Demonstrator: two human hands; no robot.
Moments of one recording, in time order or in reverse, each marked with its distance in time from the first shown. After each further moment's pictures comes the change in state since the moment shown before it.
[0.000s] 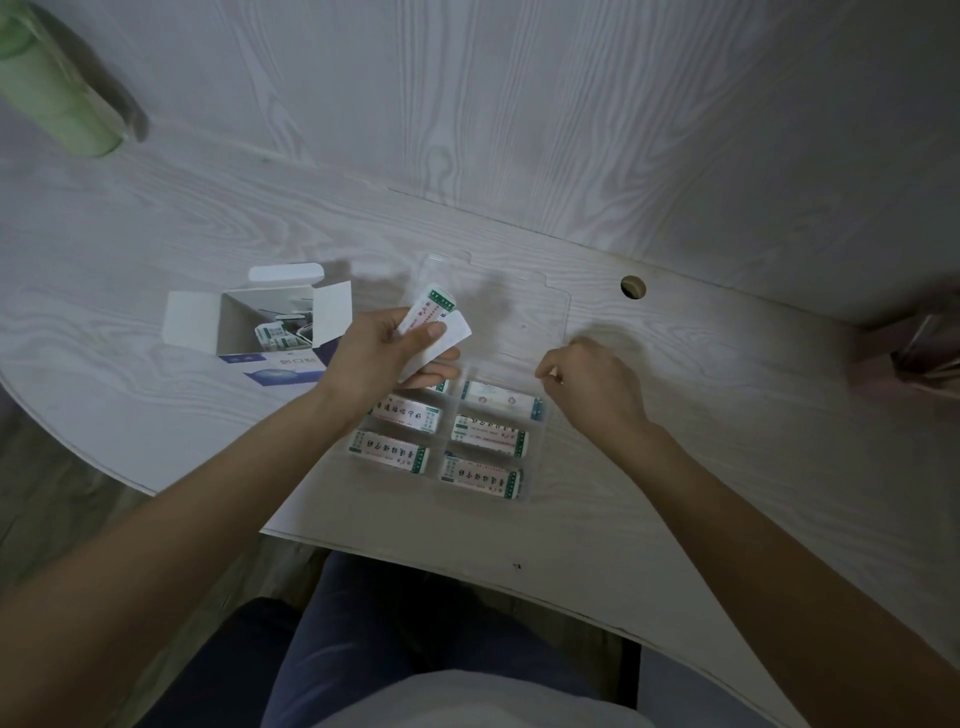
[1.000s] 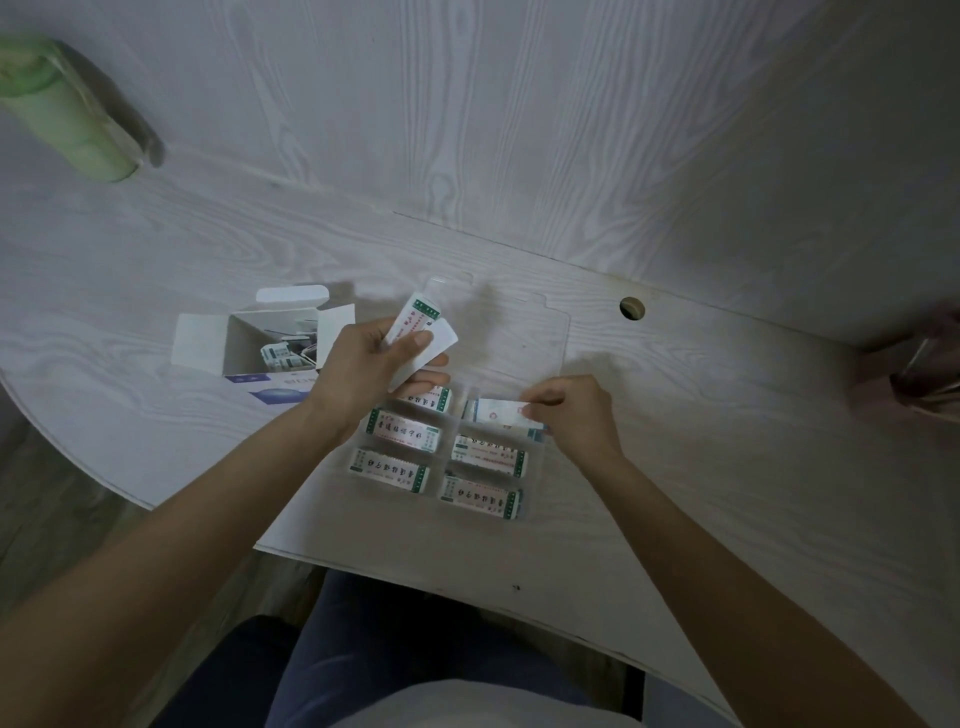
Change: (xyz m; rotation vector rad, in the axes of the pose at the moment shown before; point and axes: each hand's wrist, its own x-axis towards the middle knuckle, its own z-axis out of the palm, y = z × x) left_hand 0.008 0.003 -0.010 -0.017 0.063 -0.001; right_hand 0.003 -0.002 0.027 0.751 0.036 0.221
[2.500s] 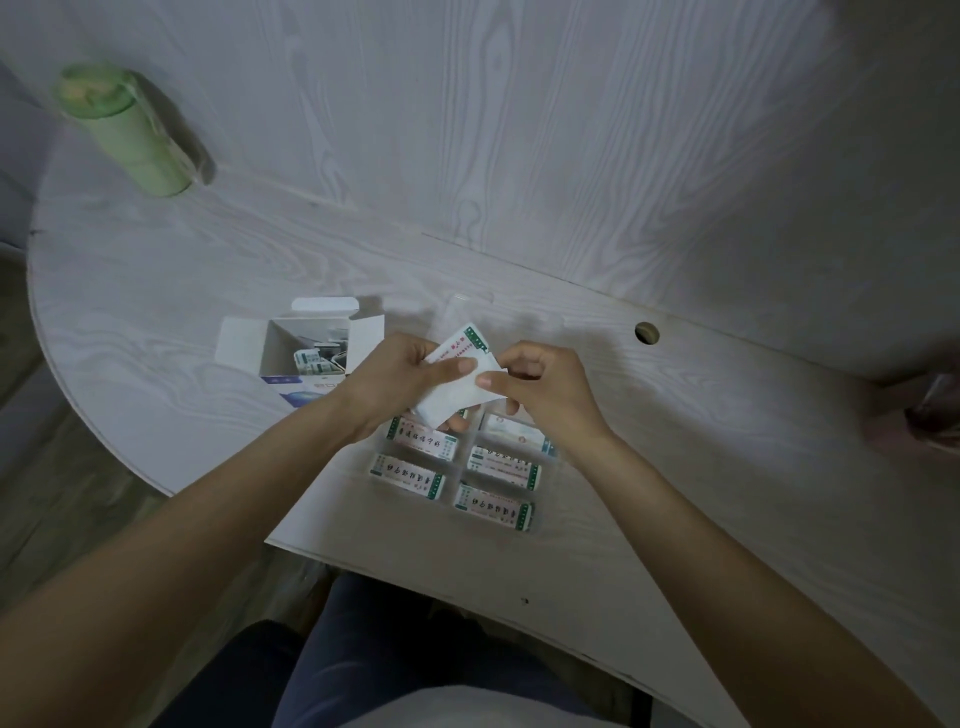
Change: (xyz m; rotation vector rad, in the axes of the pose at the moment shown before) left_hand -0.020 0.022 0.001 0.213 -0.187 -0.012; right_hand -0.017 -0.073 0.004 0.373 -0.219 -0.180
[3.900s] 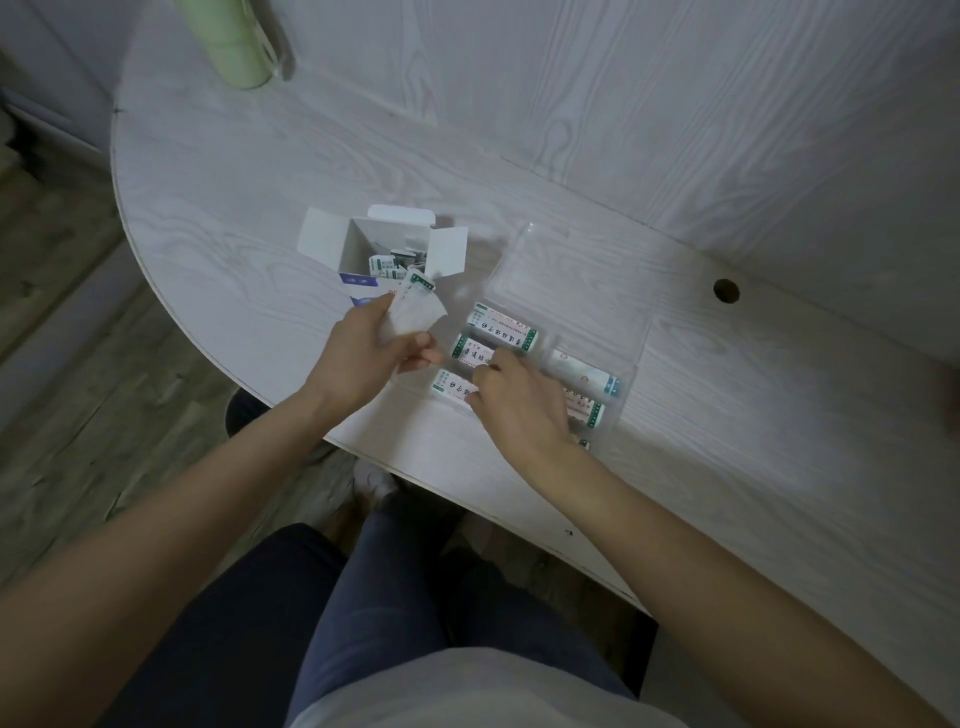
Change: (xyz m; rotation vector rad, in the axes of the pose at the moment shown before) left_hand -0.049 -0.094 -0.051 0.063 0.340 0.127; right_hand -0.033 0.059 0.095 -1.361 -0.156 -0.338
